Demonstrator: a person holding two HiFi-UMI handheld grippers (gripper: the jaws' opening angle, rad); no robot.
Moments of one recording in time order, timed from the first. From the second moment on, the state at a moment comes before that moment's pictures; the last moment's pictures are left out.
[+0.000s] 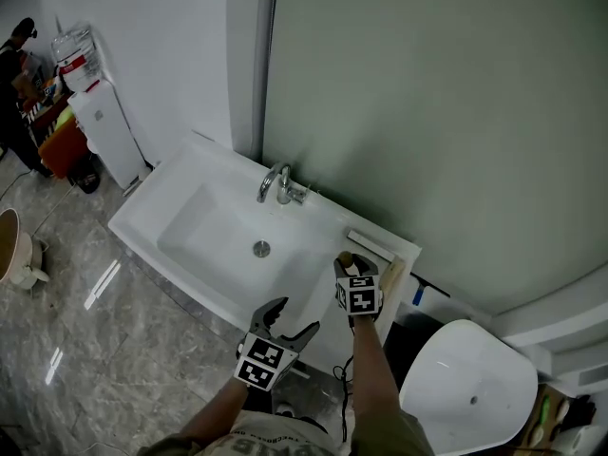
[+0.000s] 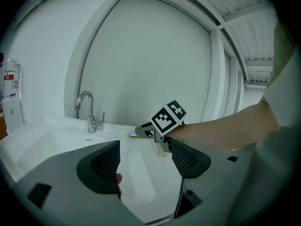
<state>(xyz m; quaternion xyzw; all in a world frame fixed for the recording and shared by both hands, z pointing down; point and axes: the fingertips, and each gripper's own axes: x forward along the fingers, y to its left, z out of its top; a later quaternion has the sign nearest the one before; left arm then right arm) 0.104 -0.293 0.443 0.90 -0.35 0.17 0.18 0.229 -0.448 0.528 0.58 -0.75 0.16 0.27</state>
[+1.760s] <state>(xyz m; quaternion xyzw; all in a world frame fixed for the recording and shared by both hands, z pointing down) 0.051 -0.046 0.475 0.86 -0.42 0.22 0.20 0.158 -0.172 0.509 0.51 -0.82 0.12 0.24</state>
